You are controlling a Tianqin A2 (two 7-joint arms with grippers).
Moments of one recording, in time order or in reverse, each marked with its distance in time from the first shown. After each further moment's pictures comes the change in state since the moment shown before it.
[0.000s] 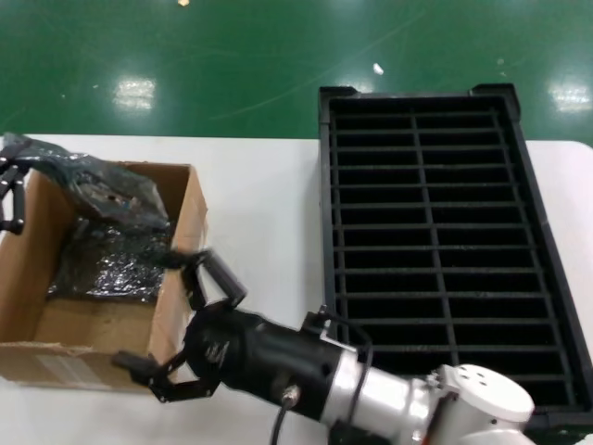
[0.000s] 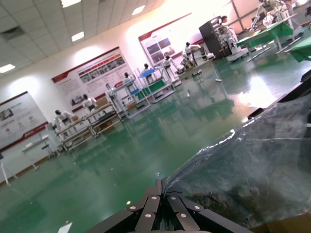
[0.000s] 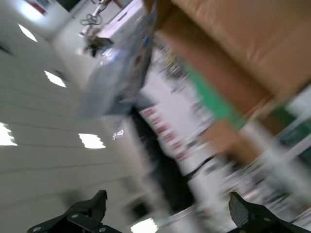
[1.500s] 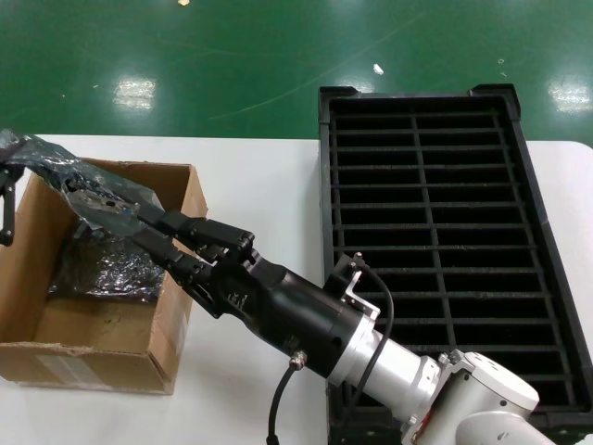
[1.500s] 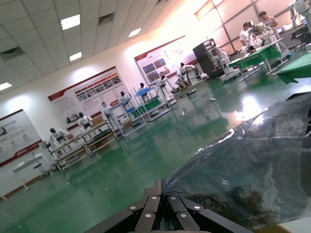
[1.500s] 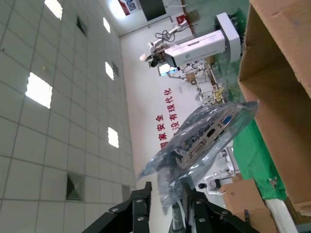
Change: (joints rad) left arm 0.107 0.007 -0.106 -0.086 -0.087 0.111 0.052; right arm 0.069 0.000 -0.086 -0.063 0.243 0.078 -0.591
